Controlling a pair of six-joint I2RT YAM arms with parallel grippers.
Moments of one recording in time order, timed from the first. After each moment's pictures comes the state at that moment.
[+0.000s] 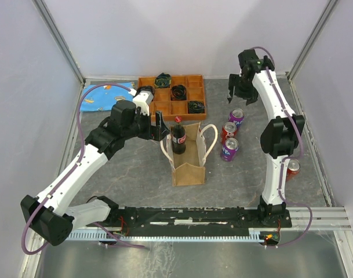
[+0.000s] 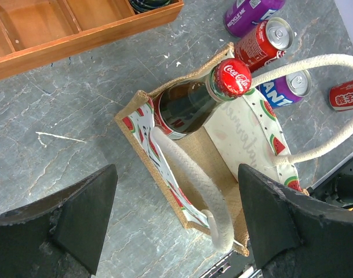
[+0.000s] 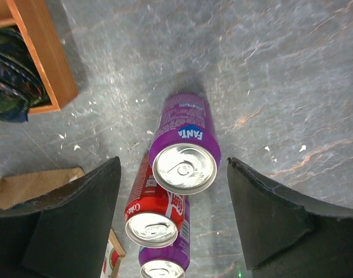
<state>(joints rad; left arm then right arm) -0.53 1.12 1.11 -0.53 0.17 -0.30 0.16 2.16 2.25 -1.23 0.08 0.30</state>
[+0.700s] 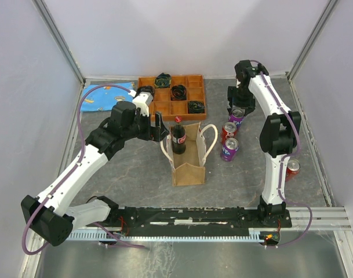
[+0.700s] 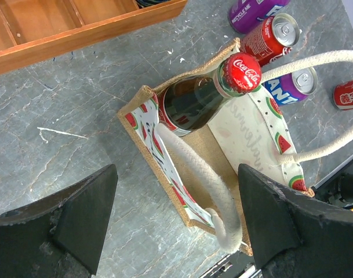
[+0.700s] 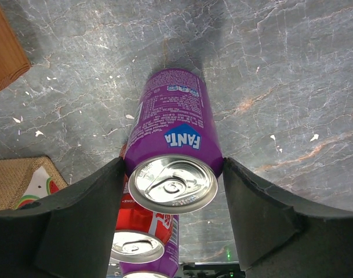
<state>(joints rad) -0.52 1.12 1.09 -0.53 0.16 -0.30 0.16 2.19 2.09 -1.23 0.05 0.26</state>
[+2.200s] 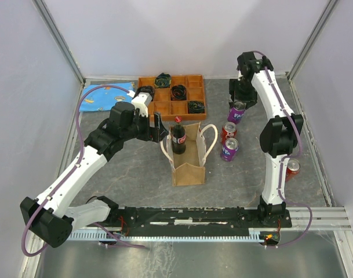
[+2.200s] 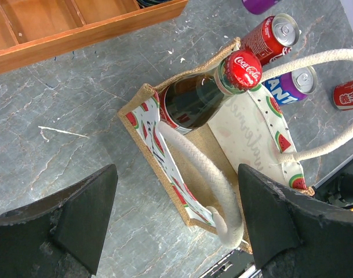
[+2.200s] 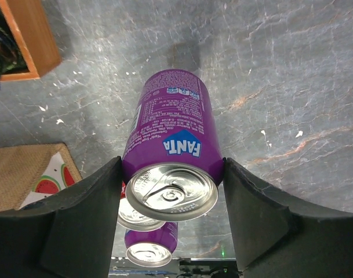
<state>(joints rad) -0.51 1.10 1.08 -0.52 0.17 -0.30 0.16 2.19 2.27 -1.32 0.04 0.23</state>
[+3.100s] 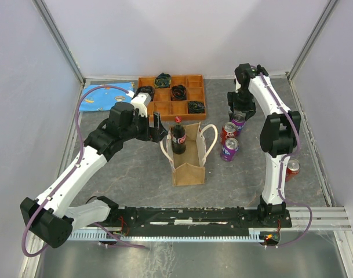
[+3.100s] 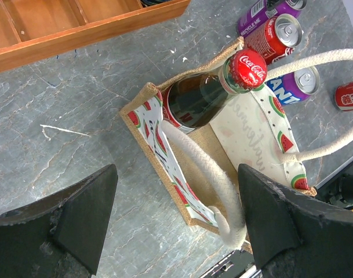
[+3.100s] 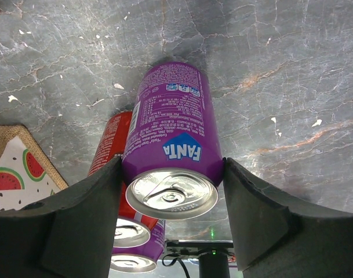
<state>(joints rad) -0.51 1.10 1.07 -0.52 0.17 -0.30 0.16 2.19 2.07 -1.30 0.01 0.18</state>
